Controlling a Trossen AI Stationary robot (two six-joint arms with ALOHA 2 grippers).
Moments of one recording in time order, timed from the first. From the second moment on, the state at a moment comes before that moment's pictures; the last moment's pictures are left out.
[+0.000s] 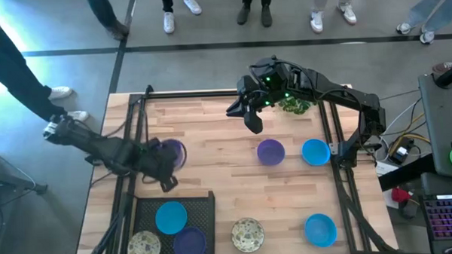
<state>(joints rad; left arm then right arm) -0.41 1.16 1.12 -1.16 -0.33 -0.83 -0.23 1.66 1.90 -0.78 -0.31 0.07</state>
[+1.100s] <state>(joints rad) -0.77 1.70 1.55 -0.99 -0.08 -1.09 -0.23 1.66 1.90 -0.86 -0.51 -0.13</state>
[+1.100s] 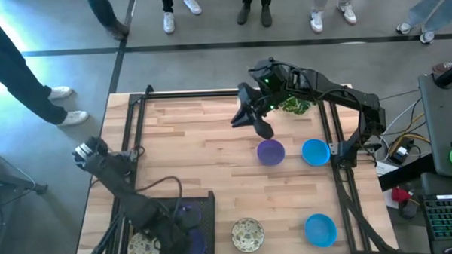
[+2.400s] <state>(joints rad) -0.82 1.87 1.55 -0.82 -0.02 -1.13 -0.23 1.66 1.90 -0.86 -0.54 -0.16</state>
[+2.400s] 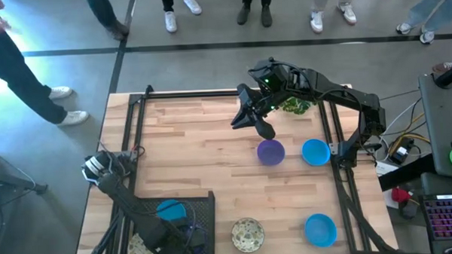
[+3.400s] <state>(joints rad) -0.82 1.80 1.55 -0.93 -0.03 -1.22 -0.23 1.66 1.90 -0.86 -0.54 -0.15</state>
